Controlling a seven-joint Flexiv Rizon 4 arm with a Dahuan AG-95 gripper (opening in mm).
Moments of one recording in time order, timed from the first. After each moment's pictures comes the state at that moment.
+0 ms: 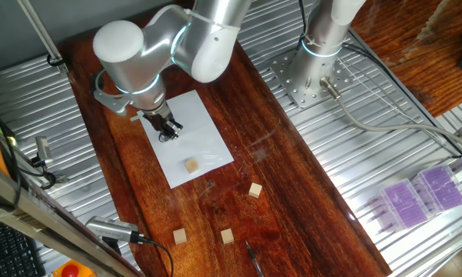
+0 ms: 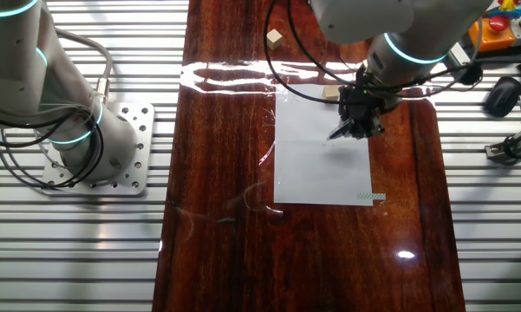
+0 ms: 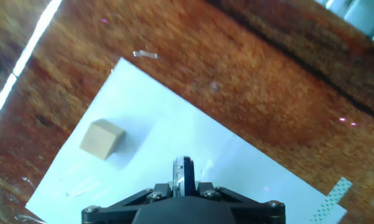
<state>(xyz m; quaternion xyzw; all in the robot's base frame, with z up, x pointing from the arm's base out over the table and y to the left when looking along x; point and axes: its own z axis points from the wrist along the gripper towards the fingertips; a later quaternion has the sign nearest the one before) 0.546 0.024 0.048 0.21 -0.98 -0.02 0.06</state>
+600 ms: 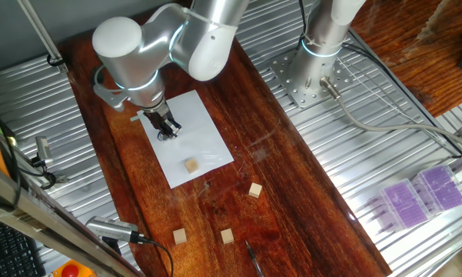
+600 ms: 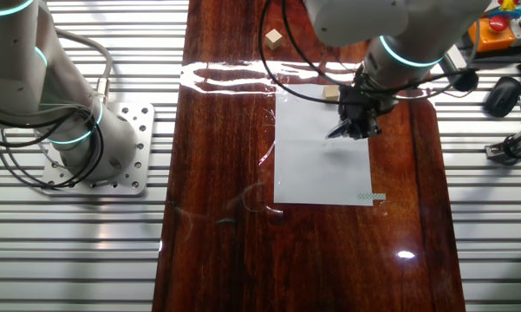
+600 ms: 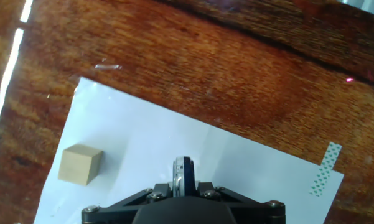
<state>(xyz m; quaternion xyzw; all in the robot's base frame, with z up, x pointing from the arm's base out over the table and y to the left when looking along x) 0.543 0.024 0.049 0.16 -0.99 -0.02 0.04</state>
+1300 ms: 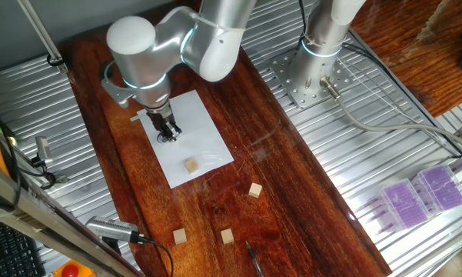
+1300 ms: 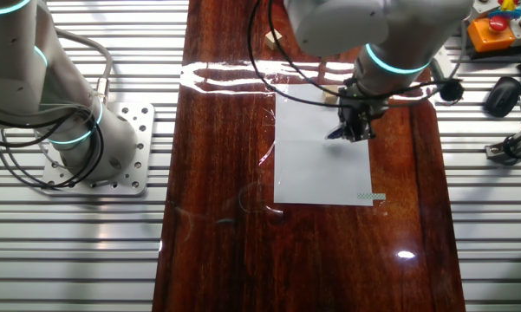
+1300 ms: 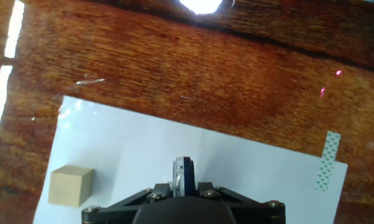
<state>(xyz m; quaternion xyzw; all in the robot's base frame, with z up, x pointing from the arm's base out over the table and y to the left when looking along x) 0.545 0.024 0.031 0.12 -0.99 -0.02 0.01</state>
